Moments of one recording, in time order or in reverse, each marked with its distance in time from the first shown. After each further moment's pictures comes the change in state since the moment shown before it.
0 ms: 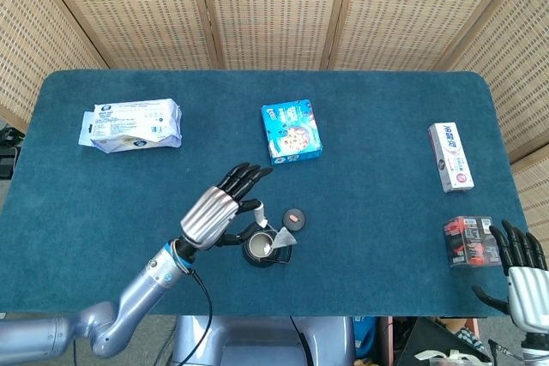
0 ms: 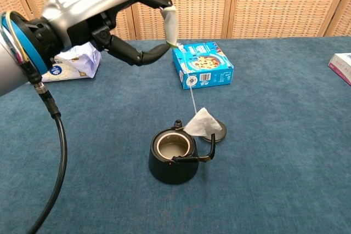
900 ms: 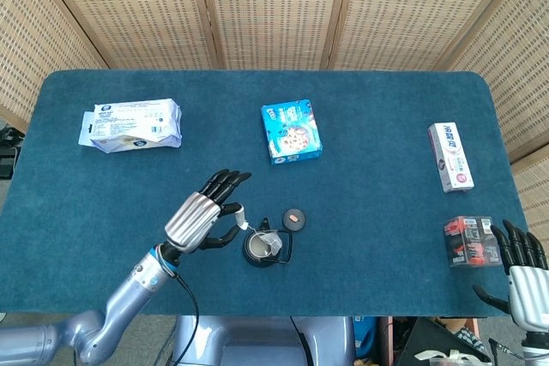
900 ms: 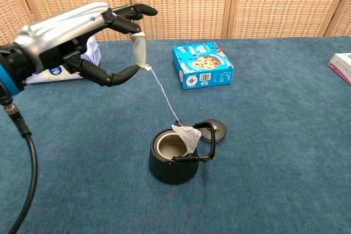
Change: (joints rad) left arm 0.049 0.051 0.090 0.023 -0.010 0.062 -0.040; right arm 0.006 0.003 0.004 -0.007 0.008 -0.018 -0.005
